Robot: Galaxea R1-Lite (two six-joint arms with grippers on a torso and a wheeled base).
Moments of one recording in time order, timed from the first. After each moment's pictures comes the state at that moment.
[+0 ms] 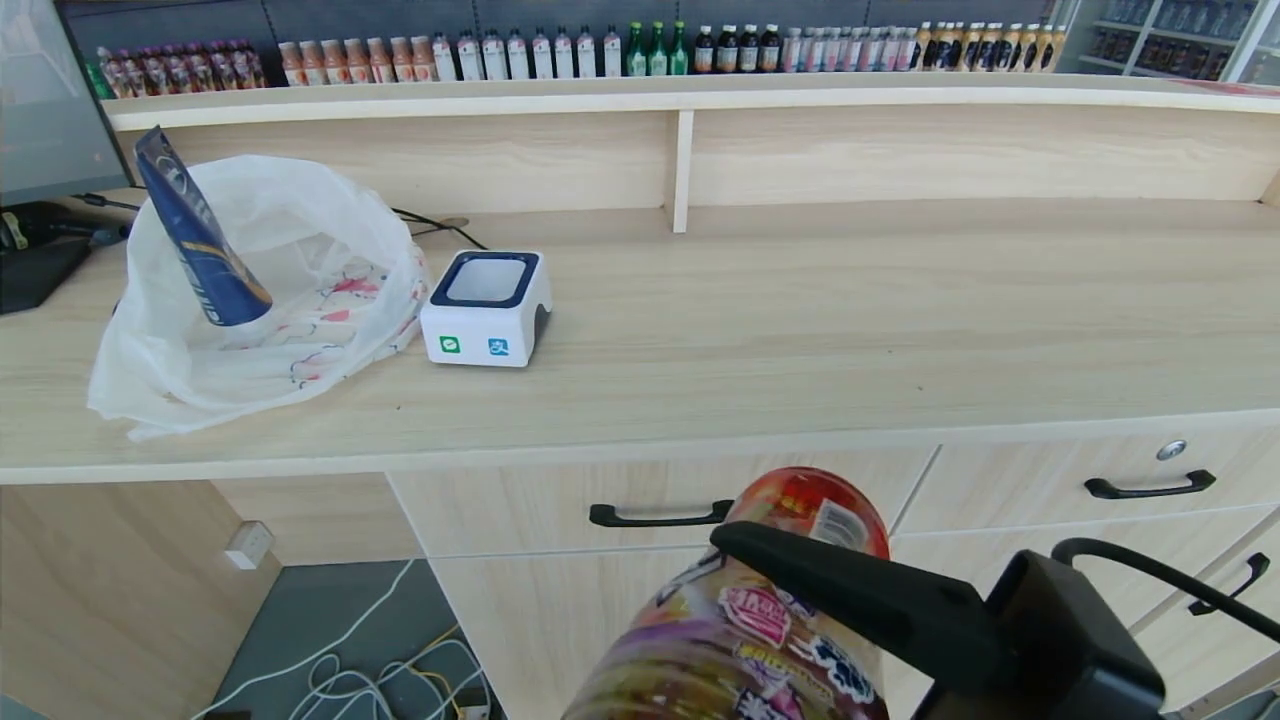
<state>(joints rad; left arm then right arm) 0.00 0.00 0.00 0.00 0.00 -0.01 1.24 1.46 -0.43 -1.22 -0.17 -1.28</state>
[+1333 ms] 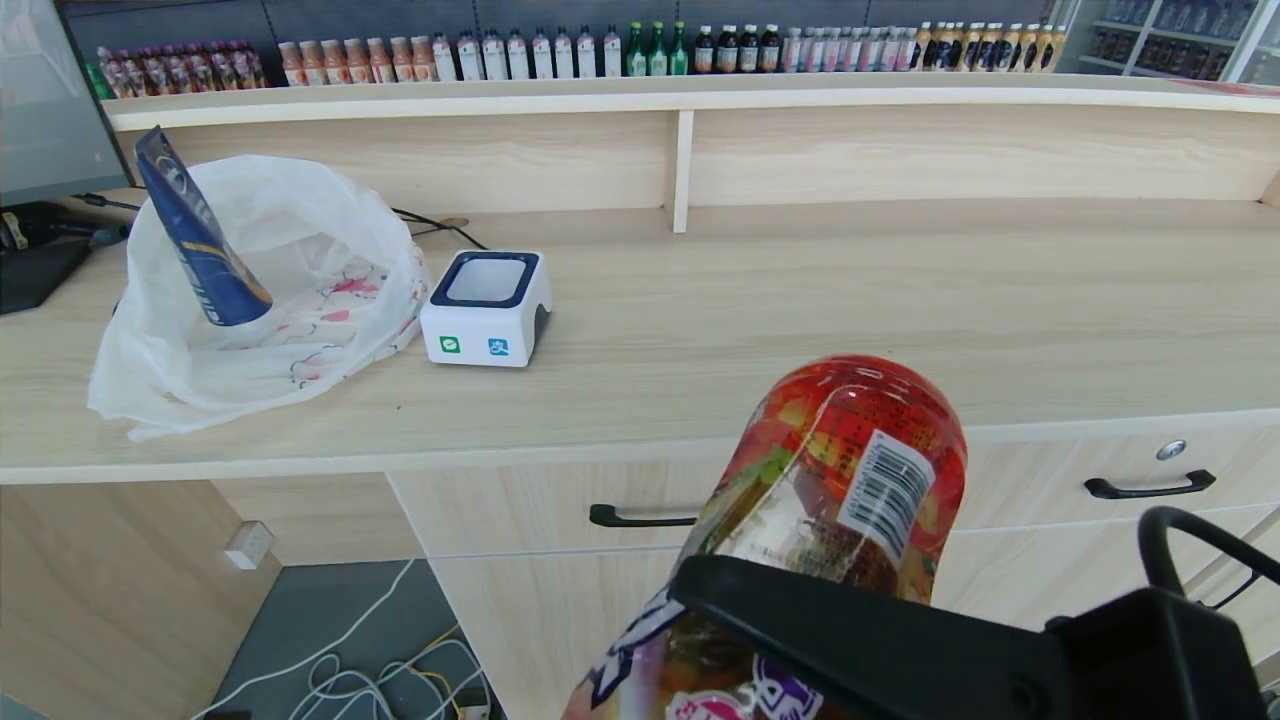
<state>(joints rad) 0.00 0.00 0.00 0.00 0.00 -0.01 1.25 1.45 -0.48 -1.23 -0.06 -1.82</state>
